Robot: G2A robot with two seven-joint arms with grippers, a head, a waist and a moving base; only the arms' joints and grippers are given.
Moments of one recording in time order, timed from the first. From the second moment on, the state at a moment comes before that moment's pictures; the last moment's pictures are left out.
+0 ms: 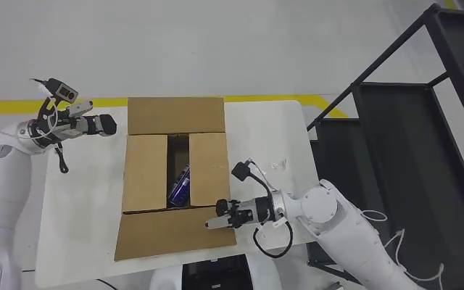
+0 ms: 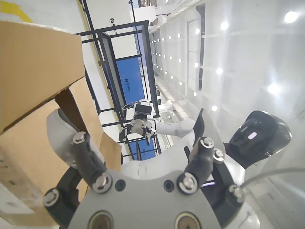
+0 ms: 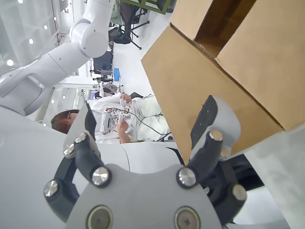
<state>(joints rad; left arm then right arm) 0.79 -0.92 -1.35 -0.97 -0.74 -0.28 -1.54 -1.40 -1.06 1.10 -1.98 0.06 -0.11 1.03</state>
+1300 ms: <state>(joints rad) 1.05 -0.79 -1.41 -1.21 -0.90 -0.28 -1.54 -1.09 -1.17 0.79 -1.78 0.14 0.15 0.76</state>
